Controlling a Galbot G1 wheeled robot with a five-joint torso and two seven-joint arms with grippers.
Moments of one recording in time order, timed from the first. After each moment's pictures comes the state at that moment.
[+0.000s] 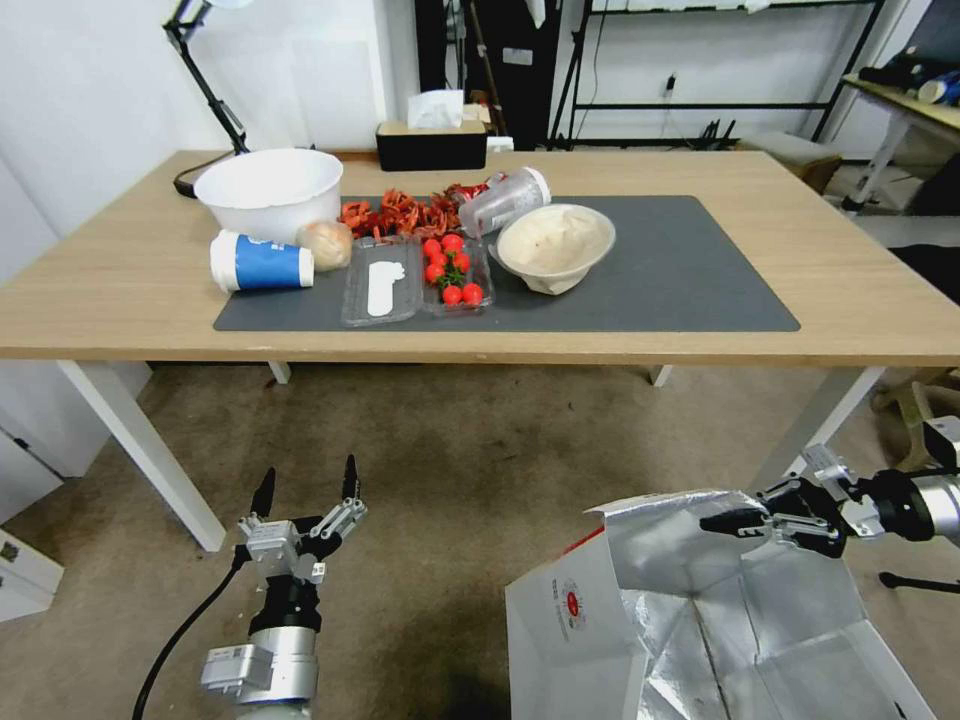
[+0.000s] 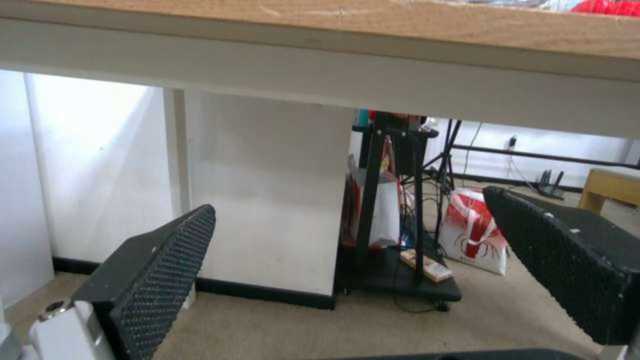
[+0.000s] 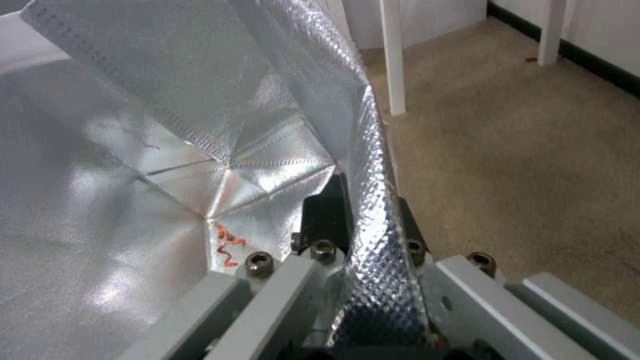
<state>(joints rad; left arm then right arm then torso) 1.80 -1.42 -0.44 -2.13 -0.21 -0.34 -0.18 -1.36 0.50 0.72 1.68 0.73 -0.26 -1.50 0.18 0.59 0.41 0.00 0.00</state>
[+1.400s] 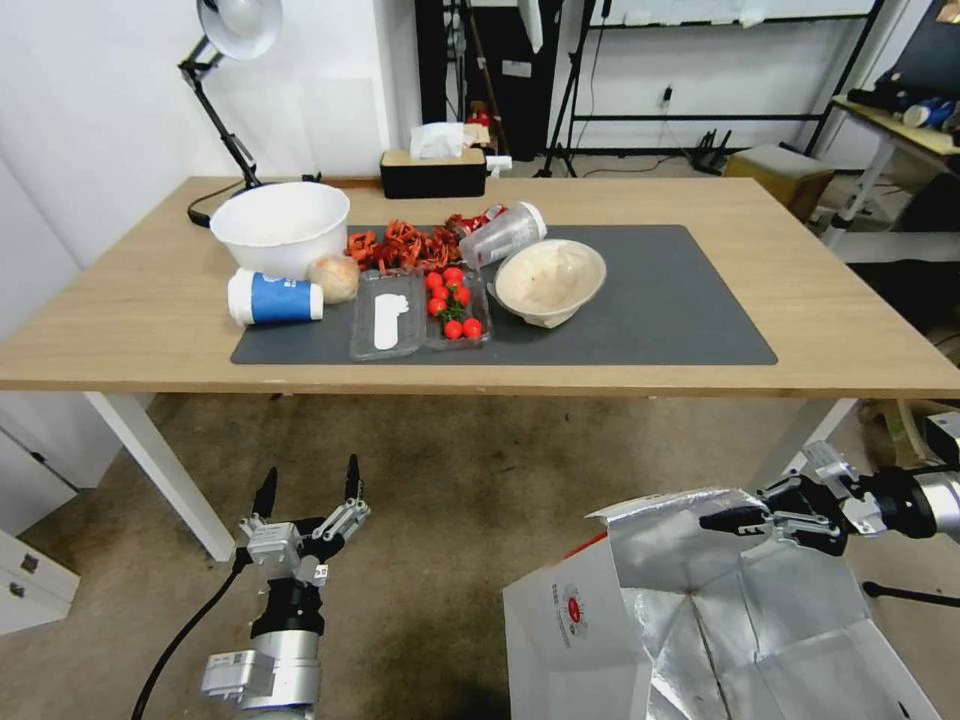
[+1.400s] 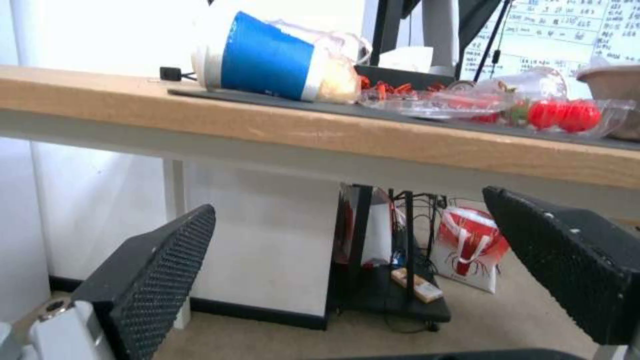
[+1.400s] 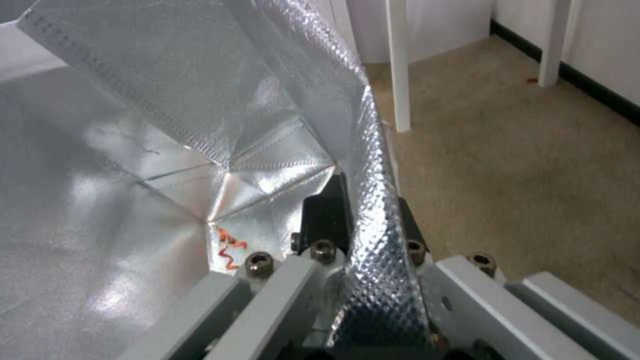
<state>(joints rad) 1.81 -1.44 -0.43 -2.14 -0.20 -0.34 -0.18 -1.36 0.48 0.72 1.70 0.75 -0.27 -1.49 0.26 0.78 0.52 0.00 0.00</state>
